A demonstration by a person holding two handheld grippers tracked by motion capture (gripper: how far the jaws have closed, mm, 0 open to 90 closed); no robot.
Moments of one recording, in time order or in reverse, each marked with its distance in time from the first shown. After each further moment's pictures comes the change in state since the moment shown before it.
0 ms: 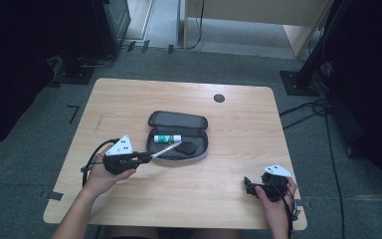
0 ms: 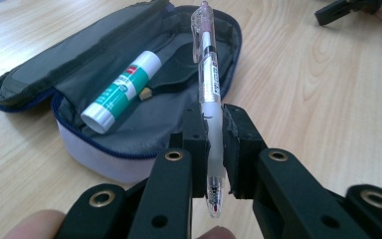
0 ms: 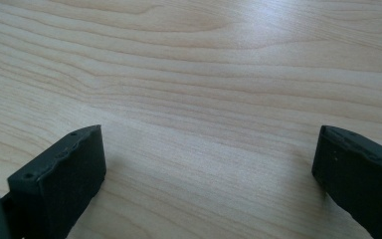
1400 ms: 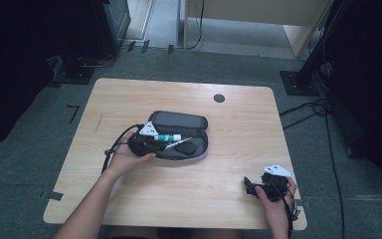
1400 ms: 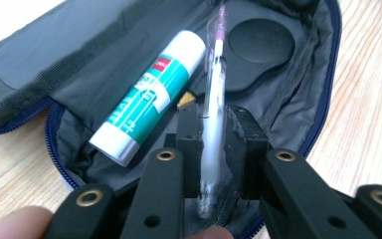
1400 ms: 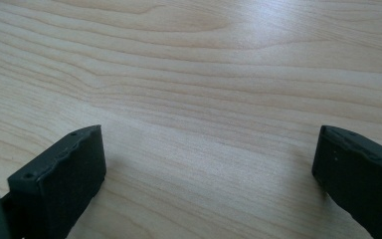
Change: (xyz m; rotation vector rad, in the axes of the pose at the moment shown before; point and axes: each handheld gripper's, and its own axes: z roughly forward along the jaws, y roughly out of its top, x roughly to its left) left arm 0.034 0.029 0.074 0.192 0.054 -0.058; right arm 0.000 0.000 0.000 0.000 0.003 -0.006
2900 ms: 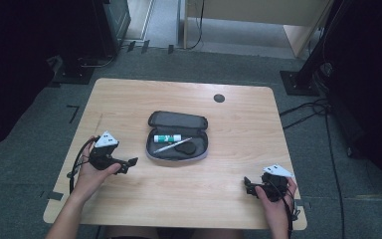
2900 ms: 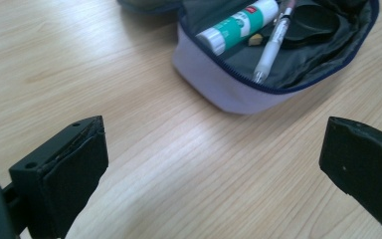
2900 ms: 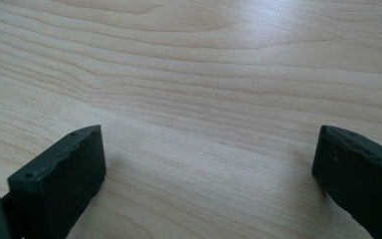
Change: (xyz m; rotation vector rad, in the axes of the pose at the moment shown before) left arm 0.002 -0.079 -0.082 -0.108 0.185 -0.260; right arm 0.000 0.000 0.000 0.002 -0.001 0.000
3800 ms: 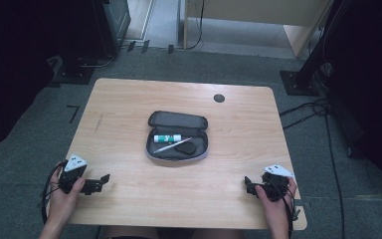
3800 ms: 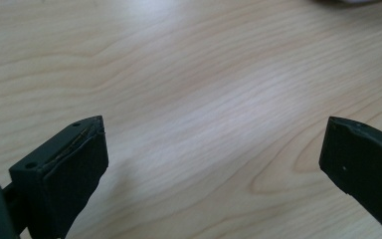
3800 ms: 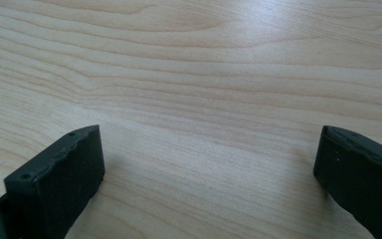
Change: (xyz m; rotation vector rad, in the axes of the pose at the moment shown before) left arm 0.025 -0.086 -0.045 0.052 0.192 -0.130; right arm -0.001 0.000 0.000 0.001 -0.016 0.017
